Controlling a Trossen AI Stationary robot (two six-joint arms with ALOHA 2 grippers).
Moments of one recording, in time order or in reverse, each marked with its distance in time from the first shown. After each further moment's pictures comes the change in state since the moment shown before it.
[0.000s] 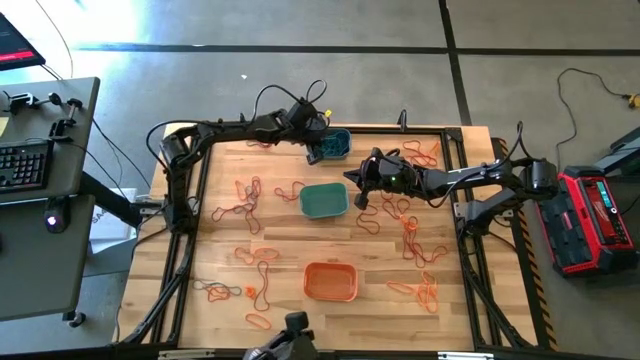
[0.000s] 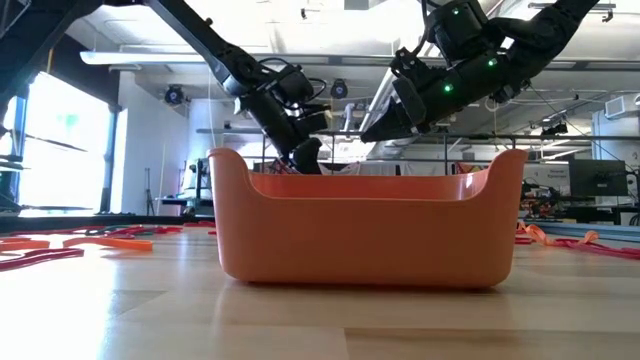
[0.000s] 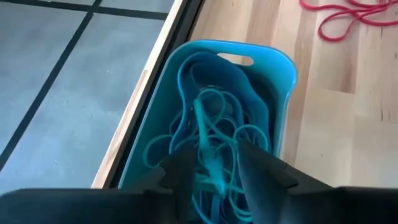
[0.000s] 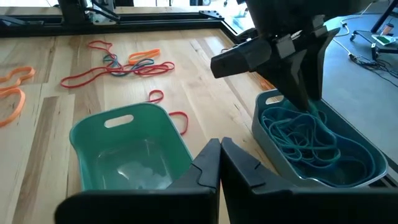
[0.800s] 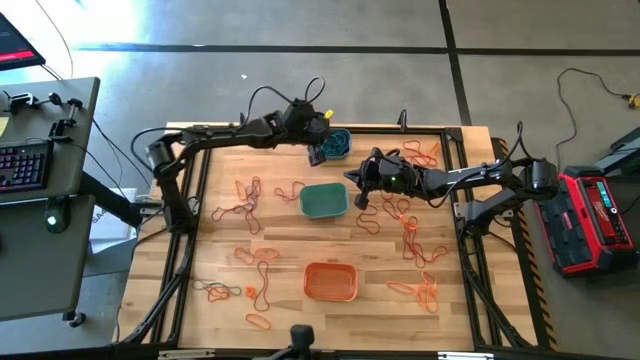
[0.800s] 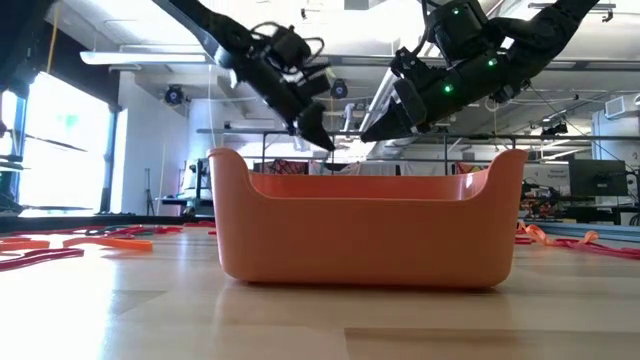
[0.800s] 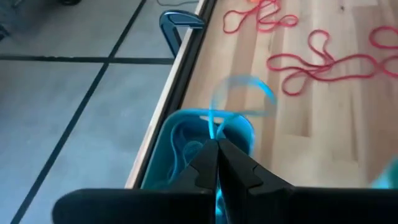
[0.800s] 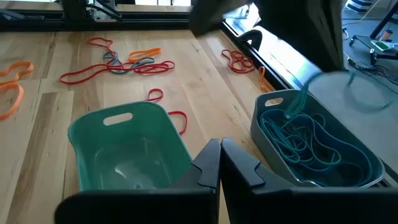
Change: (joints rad) left arm -0.079 -0.127 -0.033 0.070 -0.031 0.027; right arm 0.000 0.000 0.000 0.000 0.000 -0.029
